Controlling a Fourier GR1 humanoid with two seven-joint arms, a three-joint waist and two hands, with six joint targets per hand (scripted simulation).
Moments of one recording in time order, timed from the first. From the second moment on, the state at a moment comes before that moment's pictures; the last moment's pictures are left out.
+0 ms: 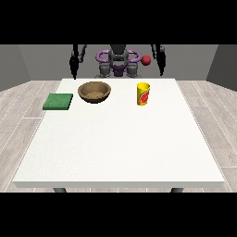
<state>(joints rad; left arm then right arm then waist) 0.02 0.09 0.00 -1.58 -0.02 0.02 0.02 -0.01 -0.12 -0.02 -1.54 -0.02 0.02 -0.02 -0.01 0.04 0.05</state>
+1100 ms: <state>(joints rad) 0.05 0.03 -0.15 -1.83 0.05 0.06 -0.05 -0.04 -0.08 -0.08 -1.60 -0.10 0.02 -0.09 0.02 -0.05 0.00</state>
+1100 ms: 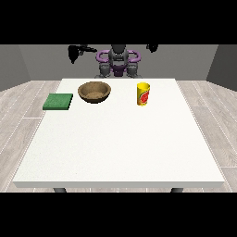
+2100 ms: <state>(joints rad) -0.30 0.10 0.08 -1.26 -0.01 0.05 -0.41 -0.27 -0.22 -0.21 -1.30 -0.16 0.17 -0.30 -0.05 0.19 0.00</state>
